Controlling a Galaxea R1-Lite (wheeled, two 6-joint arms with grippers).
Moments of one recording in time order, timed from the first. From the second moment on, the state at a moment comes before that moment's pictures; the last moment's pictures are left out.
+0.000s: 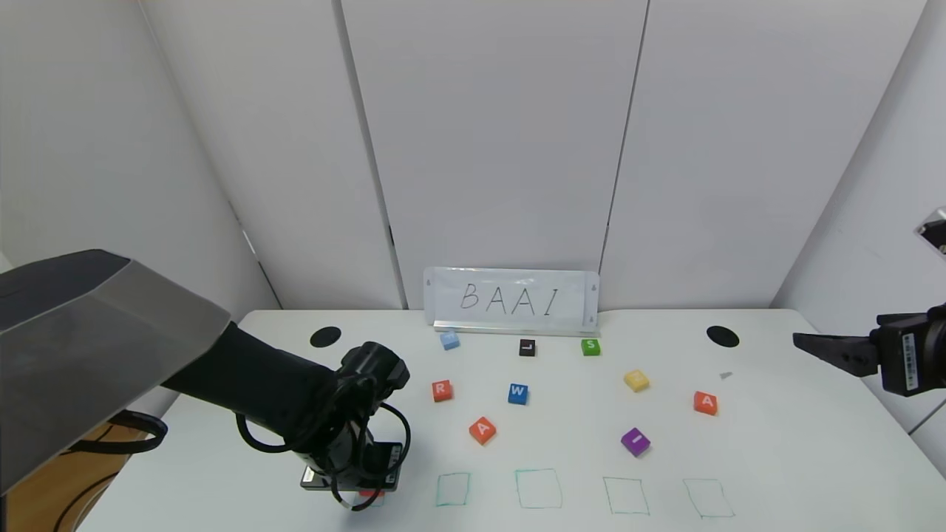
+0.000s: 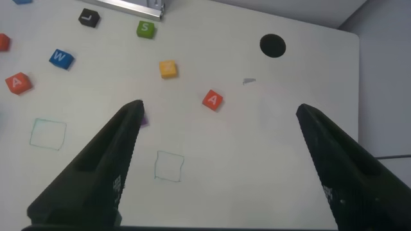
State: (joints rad) left arm -0.41 2.09 -1.00 0.23 0.11 -0.40; right arm 0.10 1.29 -0.84 0.05 0.01 -0.08
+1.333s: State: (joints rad) left arm -0.41 2.06 -0.98 0.22 0.11 -0.40; right arm 0.12 1.29 -0.83 0.04 0.00 -0.08
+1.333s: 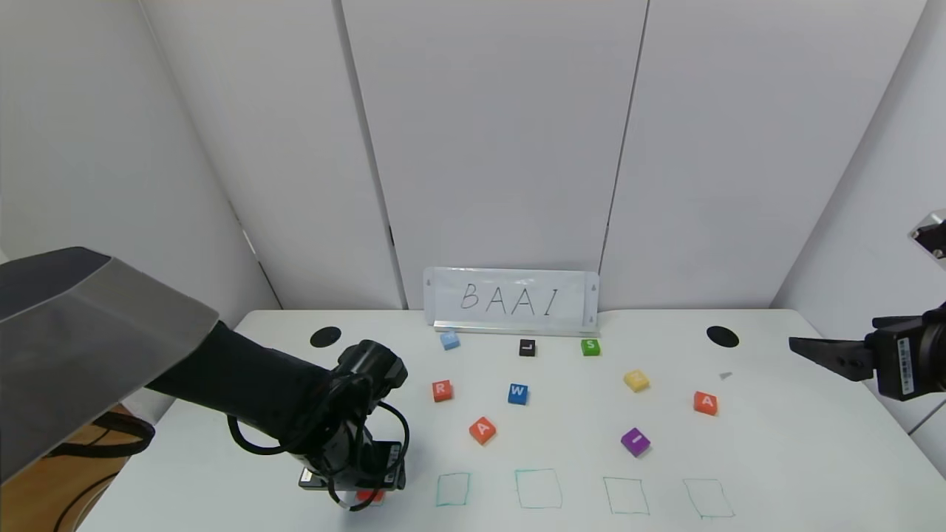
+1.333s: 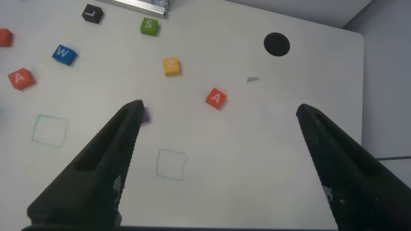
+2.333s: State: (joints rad) left arm -0.45 1.97 -1.16 0.31 0.13 -0.39; right arm 0.16 1.27 -0.82 0.05 0.00 -0.08
